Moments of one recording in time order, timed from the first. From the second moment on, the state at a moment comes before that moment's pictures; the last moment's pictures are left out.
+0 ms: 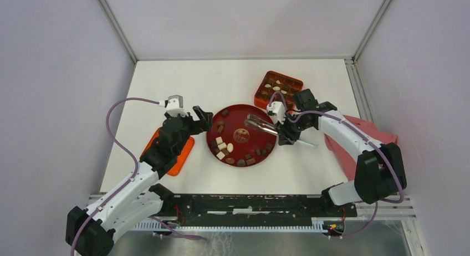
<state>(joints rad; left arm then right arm) -0.55 0.81 0.54 0.03 -0.31 -0.51 0.38 1.43 0.98 -0.76 -0.54 -0.63</state>
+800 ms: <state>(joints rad) -0.55 0.81 0.54 0.03 -0.31 -0.51 0.18 1.71 1.36 -0.79 -0.46 -0.67</state>
